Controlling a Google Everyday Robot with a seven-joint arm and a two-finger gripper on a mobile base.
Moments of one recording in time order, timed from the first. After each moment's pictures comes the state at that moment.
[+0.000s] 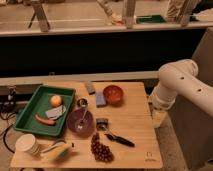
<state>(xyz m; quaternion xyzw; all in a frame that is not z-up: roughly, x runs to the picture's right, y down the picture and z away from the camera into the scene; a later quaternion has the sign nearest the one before) 0.226 0.117 0.668 -0.33 -0.04 0.03 0.94</state>
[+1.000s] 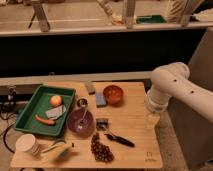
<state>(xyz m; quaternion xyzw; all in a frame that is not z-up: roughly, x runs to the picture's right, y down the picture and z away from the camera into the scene) 0.195 0.136 0.666 -0.35 -0.05 0.04 0.93</state>
